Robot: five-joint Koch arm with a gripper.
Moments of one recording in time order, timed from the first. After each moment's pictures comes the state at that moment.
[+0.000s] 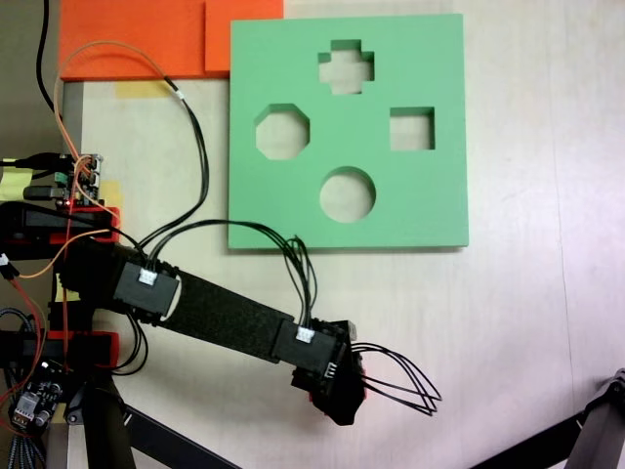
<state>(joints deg) 19.2 66.5 69.6 83.1 64.0</state>
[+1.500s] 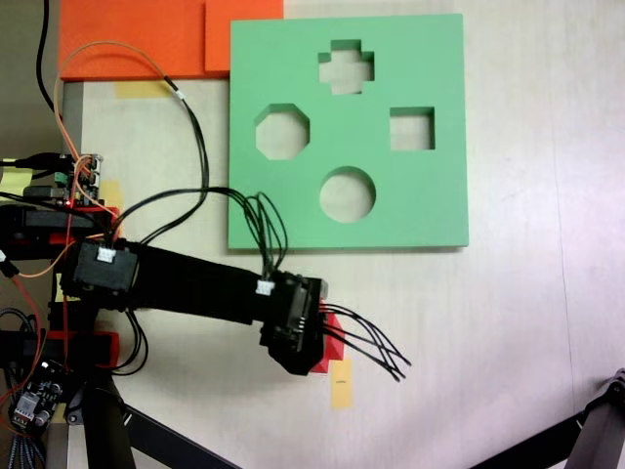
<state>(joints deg) 8.2 81.5 68.3 100.8 84.6</state>
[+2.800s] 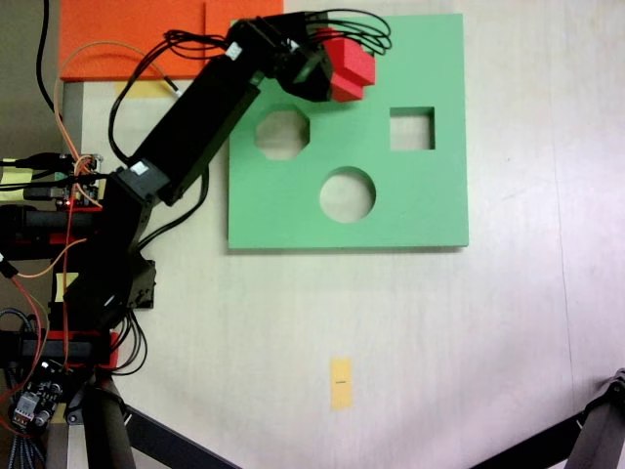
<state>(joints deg) -48.3 58.5 40.6 79.3 136.2</state>
